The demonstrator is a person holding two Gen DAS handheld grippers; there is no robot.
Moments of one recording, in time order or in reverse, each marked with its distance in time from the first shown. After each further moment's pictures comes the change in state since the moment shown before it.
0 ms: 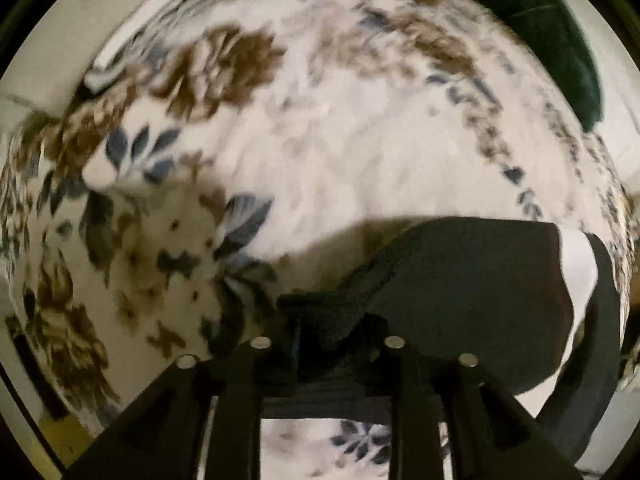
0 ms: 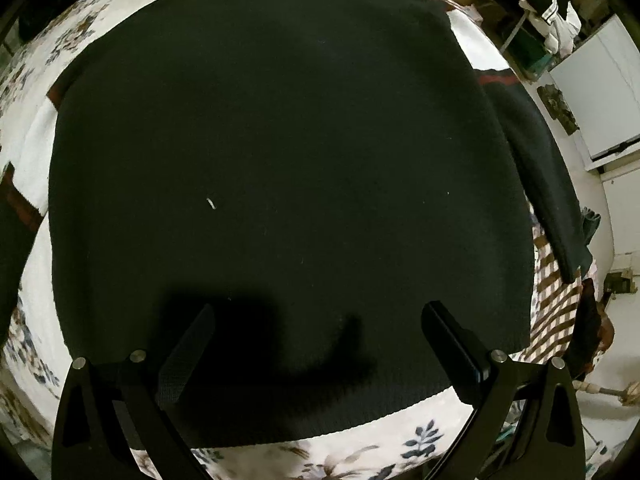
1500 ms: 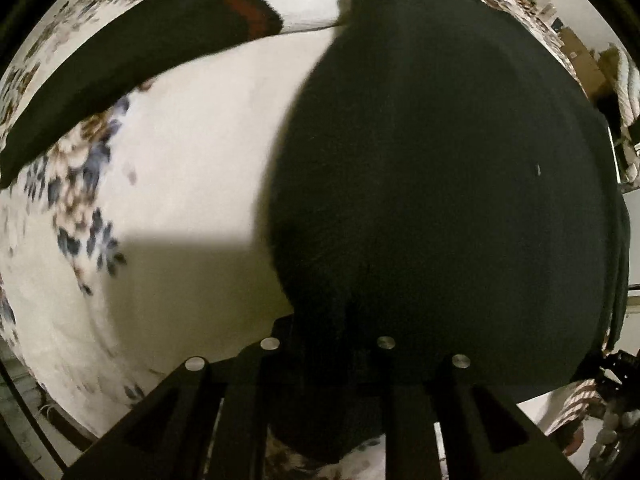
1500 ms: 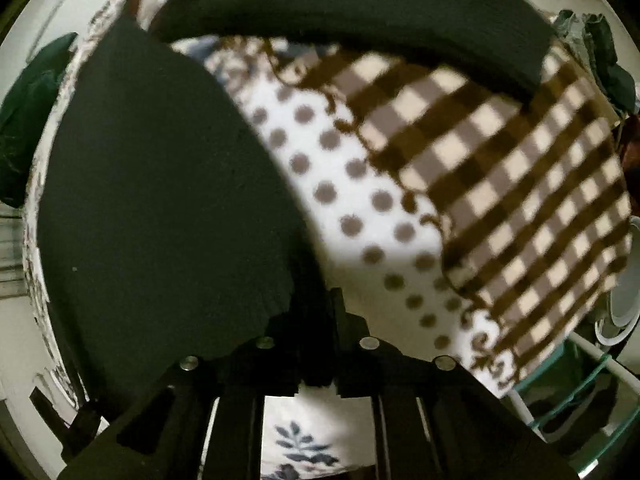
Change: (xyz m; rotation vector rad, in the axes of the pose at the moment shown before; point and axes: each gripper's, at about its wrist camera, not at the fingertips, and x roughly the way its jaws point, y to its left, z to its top) left arm 0.002 -0.222 -0.301 0.551 0.180 -0.045; right arm 0.047 -0.289 -0.083 0.498 0.158 0.406
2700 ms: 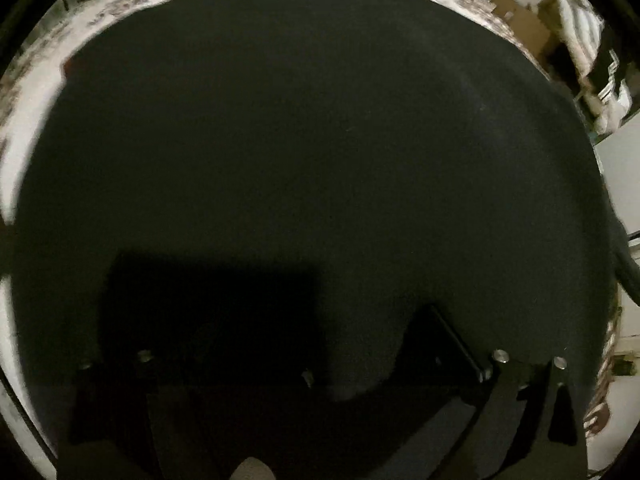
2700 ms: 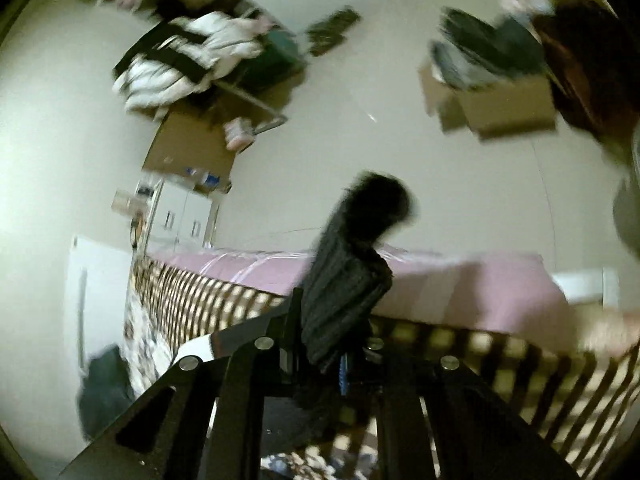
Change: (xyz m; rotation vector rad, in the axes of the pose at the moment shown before) left arm 0.061 -0.196 0.115 0.230 -0.095 -0.064; right arm -0.192 -0.154 0.100 0.556 -0.740 0.272
